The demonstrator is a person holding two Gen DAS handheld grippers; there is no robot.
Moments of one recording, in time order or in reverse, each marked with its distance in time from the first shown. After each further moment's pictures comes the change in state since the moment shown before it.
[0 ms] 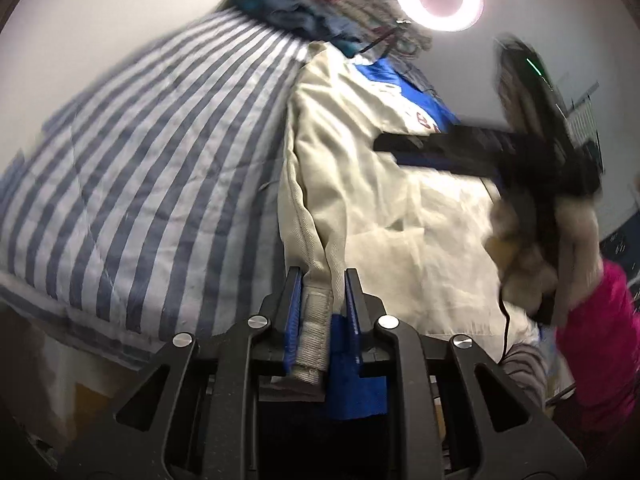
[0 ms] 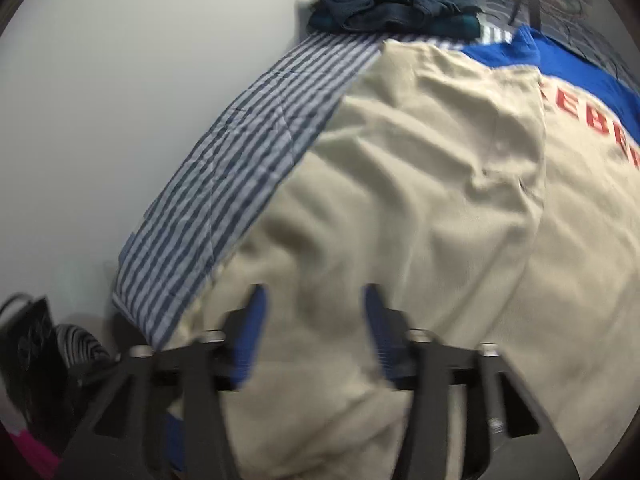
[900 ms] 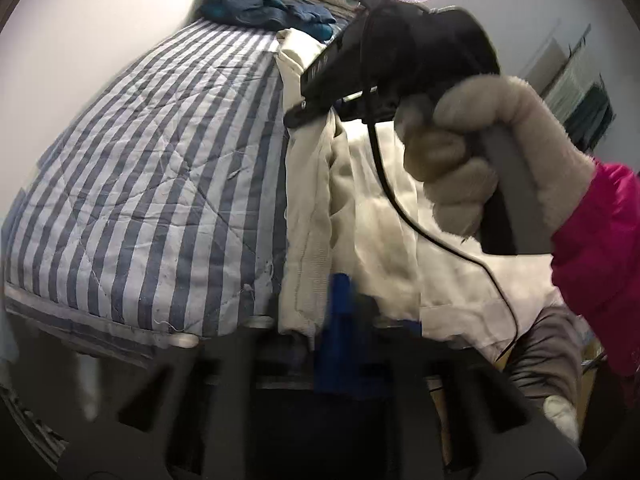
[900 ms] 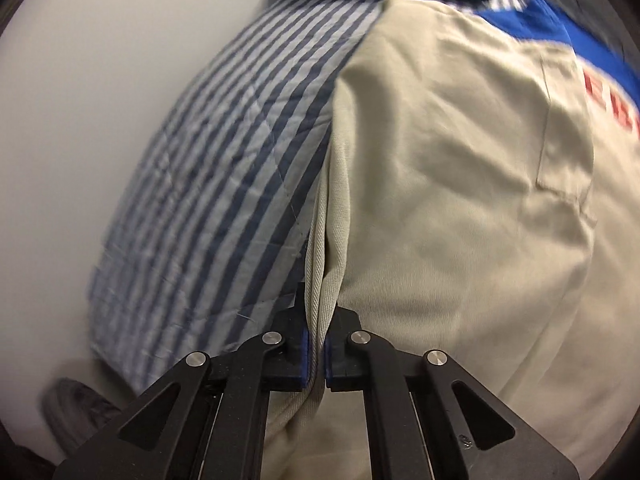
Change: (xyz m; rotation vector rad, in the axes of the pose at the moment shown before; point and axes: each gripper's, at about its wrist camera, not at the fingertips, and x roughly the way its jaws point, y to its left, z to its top) left arm 0.011 -0.037 -0.013 0.153 0.033 0.103; right arm 0.051 -0.015 0.021 0.145 0.106 -0.034
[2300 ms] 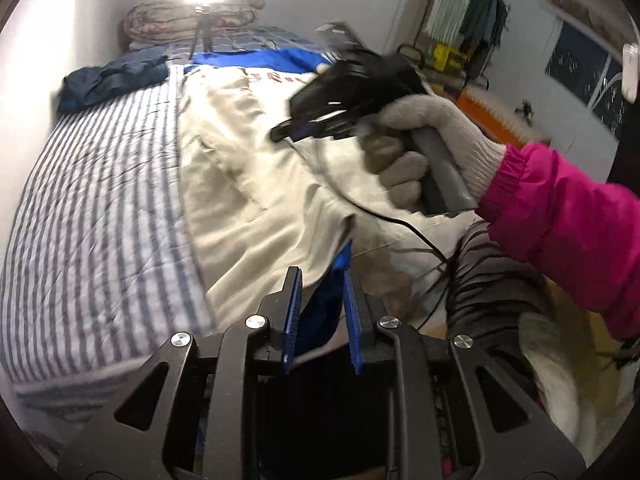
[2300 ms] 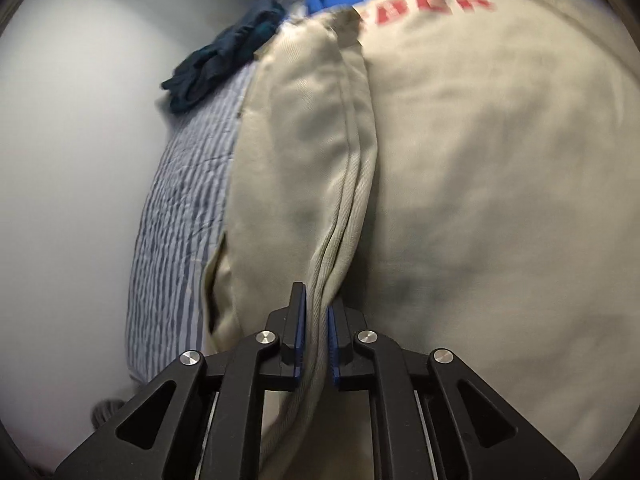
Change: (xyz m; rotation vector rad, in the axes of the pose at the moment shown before) left arm -0.025 -0.122 -0.017 0.402 0.020 -0.182; right arm -0.119 -0.197 -0.108 0.336 -0.234 0.111
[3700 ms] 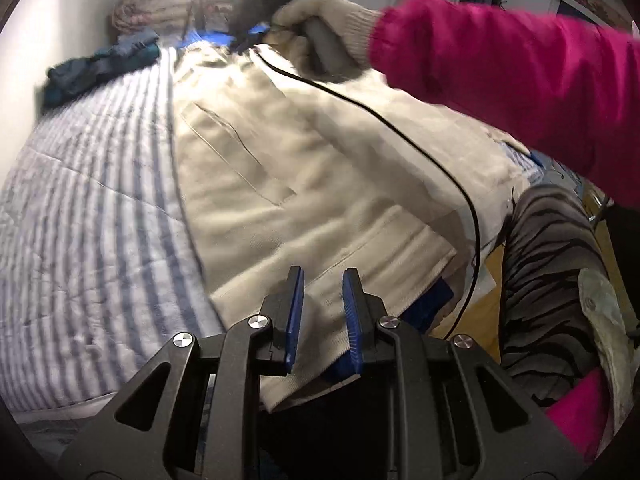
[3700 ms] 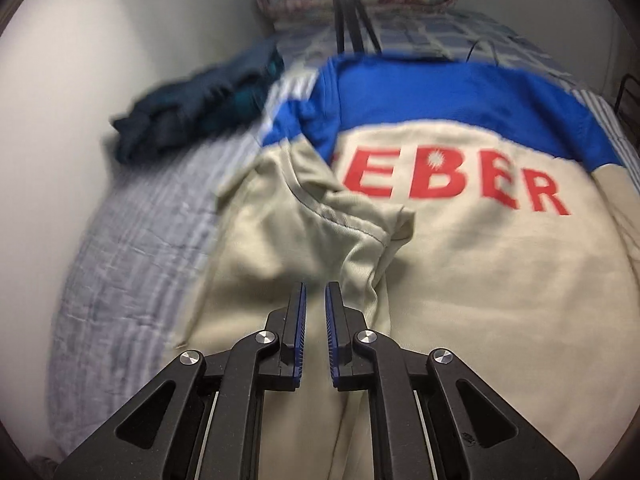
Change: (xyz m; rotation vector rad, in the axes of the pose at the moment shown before) left arm 0.052 0.030 -0.008 0.071 0.040 0.022; right arm 0.072 0.029 0.158 -0.196 -0.171 -0.213
